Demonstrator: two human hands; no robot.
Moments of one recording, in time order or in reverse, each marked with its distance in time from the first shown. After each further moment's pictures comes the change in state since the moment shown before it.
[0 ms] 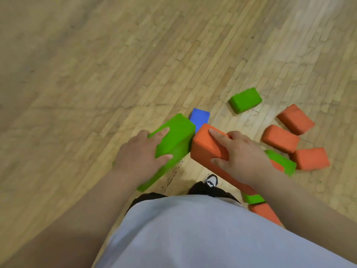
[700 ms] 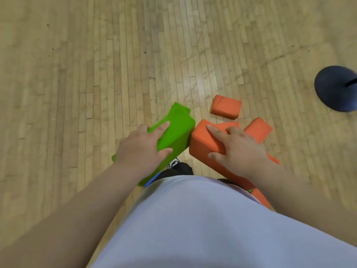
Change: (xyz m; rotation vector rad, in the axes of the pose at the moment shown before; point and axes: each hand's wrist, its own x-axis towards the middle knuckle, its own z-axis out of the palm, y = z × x) left_hand 0.372 0.324 -0.086 0.271 -0.077 0.558; right_hand 0.115 0.308 -0.115 0.252 0.133 0.602
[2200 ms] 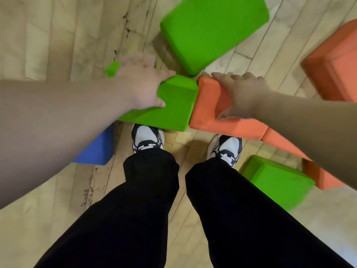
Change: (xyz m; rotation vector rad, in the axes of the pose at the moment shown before) left_hand 0.439 -0.140 0.571 0.074 -0.404 -0.074; right_hand 0.547 0.145 0.488 -0.542 -0.564 -0.416
